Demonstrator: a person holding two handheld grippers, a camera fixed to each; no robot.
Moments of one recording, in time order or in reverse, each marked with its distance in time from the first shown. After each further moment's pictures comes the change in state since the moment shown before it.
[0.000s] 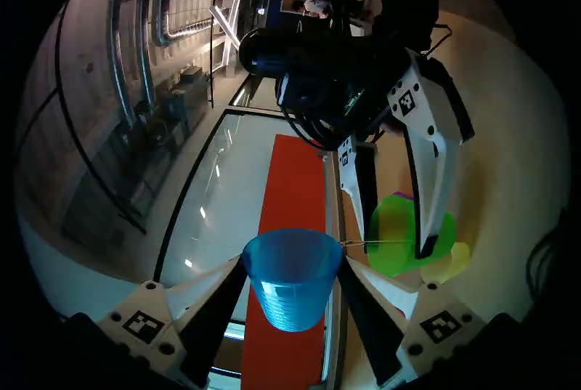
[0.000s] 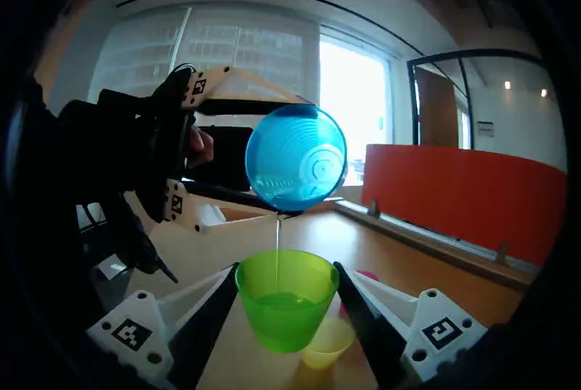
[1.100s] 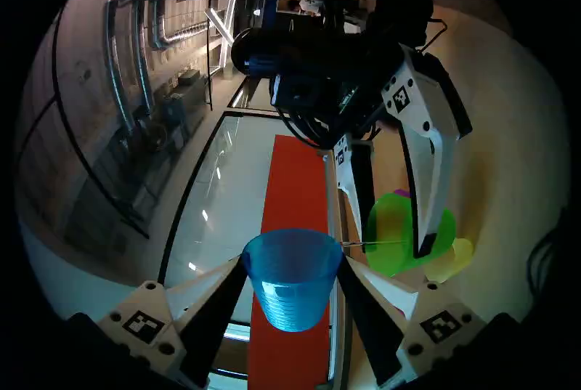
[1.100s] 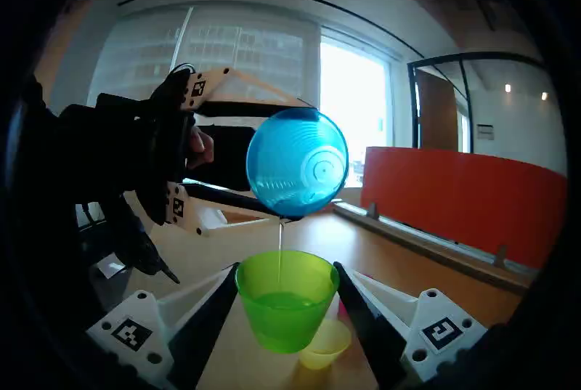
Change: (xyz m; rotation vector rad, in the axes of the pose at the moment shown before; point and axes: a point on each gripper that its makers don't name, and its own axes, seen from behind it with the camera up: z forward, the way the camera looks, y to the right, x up) left arm 0.003 -0.001 0.000 0.004 0.000 0.032; right arm 0.004 0.002 -0.002 -0.003 0.003 -0.011
